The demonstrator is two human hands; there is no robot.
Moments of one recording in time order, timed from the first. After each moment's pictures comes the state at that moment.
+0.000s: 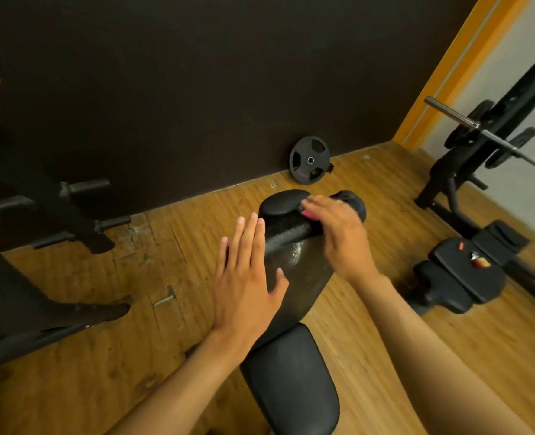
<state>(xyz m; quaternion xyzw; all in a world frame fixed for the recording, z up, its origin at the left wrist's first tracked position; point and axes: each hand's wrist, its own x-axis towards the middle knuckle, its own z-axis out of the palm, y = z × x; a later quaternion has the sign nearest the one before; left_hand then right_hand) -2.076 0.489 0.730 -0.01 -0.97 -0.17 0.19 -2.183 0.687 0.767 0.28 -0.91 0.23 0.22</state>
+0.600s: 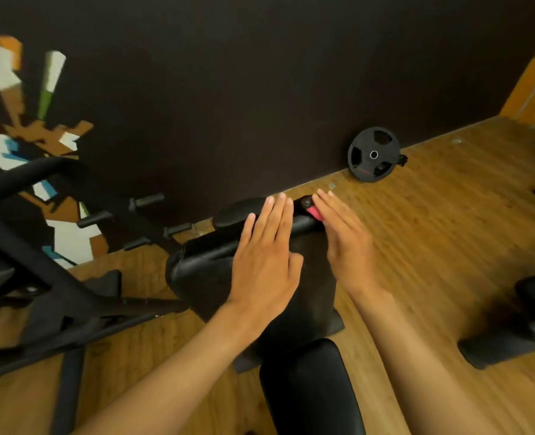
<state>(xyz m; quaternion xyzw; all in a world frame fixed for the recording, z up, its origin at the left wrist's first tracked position) -2.151 0.623 0.772 -0.02 -0.99 -0.07 0.15 -2.239 0.770 0.719 0.28 -0.84 0.40 0.25</state>
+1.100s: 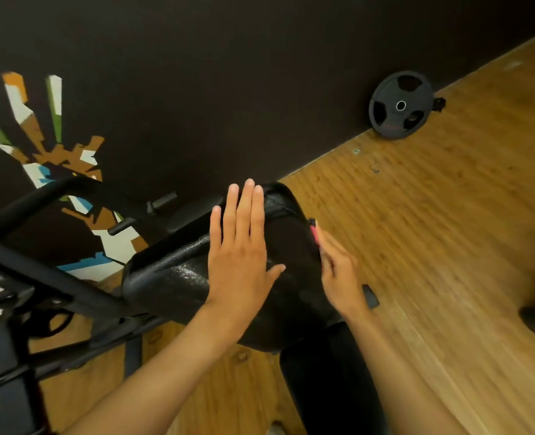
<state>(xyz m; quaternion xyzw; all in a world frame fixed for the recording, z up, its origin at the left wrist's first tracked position) -2.181 0.671 0.748 0.05 -0.98 0.17 0.10 -2.238 0.803 0.608 0.16 -0.78 0.60 0.05</state>
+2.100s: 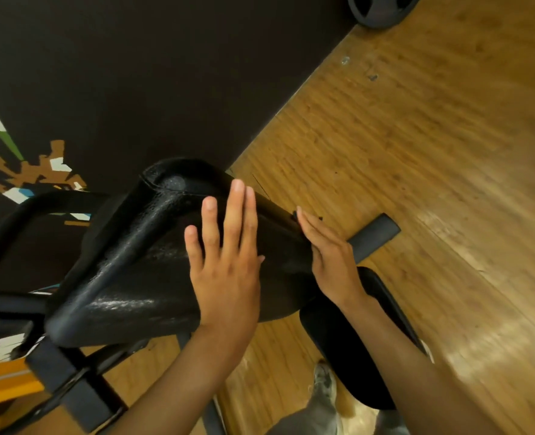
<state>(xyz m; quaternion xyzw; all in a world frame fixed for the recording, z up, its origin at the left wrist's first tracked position) -2.189 0.693 0.668 0.00 -0.90 0.42 0.12 -2.224 0.792 0.493 0.12 -0.77 0.62 0.03</state>
